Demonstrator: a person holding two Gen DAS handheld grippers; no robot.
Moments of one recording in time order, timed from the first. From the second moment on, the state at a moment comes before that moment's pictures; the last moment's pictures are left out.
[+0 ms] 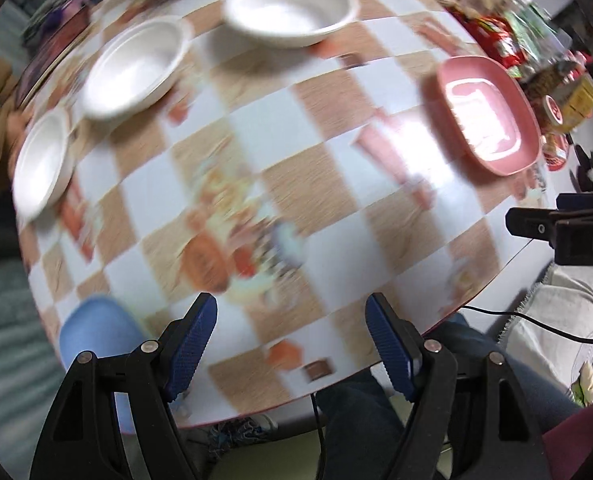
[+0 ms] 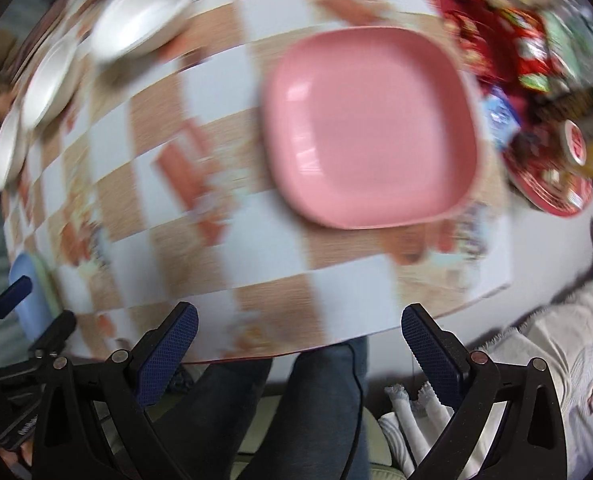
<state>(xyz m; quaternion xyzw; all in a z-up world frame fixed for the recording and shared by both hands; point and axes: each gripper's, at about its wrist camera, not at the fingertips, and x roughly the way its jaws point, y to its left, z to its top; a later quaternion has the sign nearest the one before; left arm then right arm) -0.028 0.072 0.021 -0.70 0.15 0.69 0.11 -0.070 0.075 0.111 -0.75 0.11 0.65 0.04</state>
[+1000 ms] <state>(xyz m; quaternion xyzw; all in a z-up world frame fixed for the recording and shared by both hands) -0.124 0.241 -0.064 -0.69 0.19 0.69 0.07 -0.152 0.263 -0.086 -0.74 -0.02 0.67 0.07</state>
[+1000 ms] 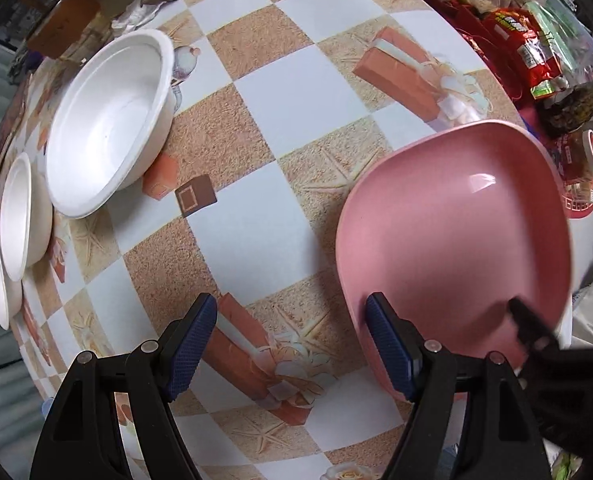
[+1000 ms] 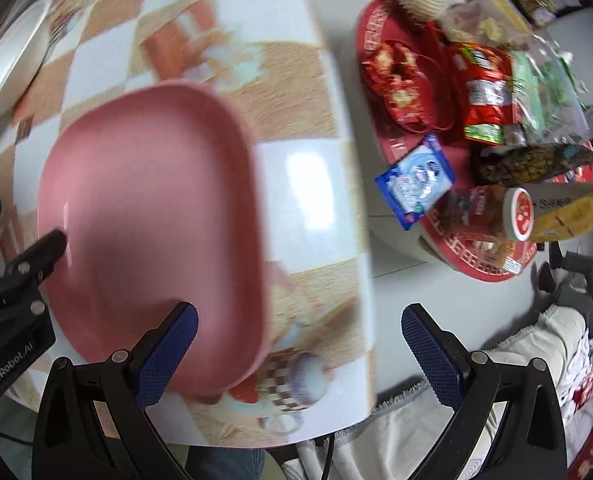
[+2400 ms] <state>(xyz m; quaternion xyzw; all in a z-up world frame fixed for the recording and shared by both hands) -0.116 0.074 -0.059 -0.71 0.09 0.70 -0.01 -0.148 0.192 -0.120 -0.75 0.01 0.66 -0.05</state>
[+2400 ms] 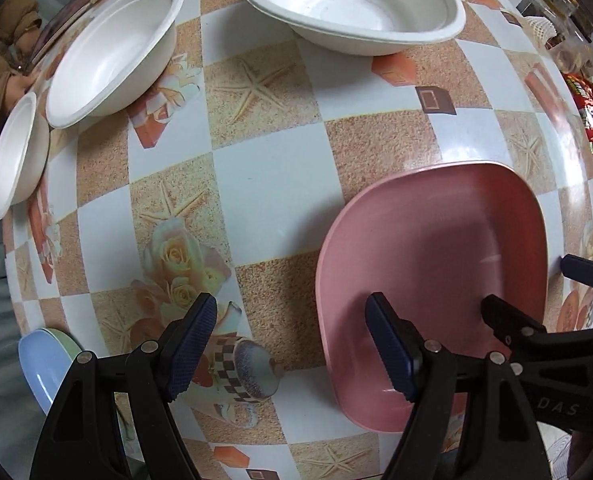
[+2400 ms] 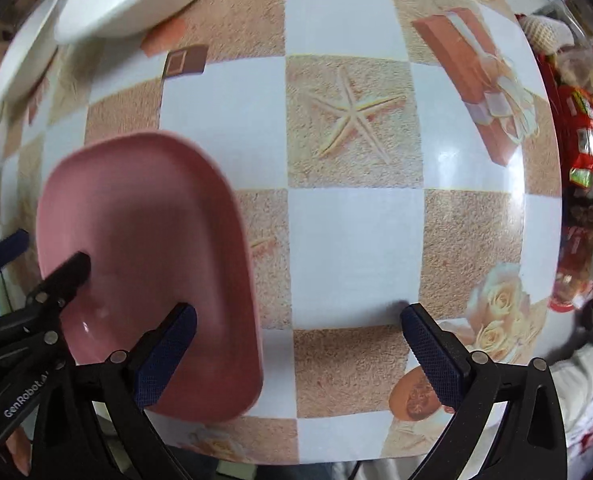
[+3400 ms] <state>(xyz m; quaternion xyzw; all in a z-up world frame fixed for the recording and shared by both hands) -0.039 0.069 -0.026 -0.73 0.10 0.67 0.06 -0.061 0.224 -0.096 -0.79 0.07 0.61 -0.09</state>
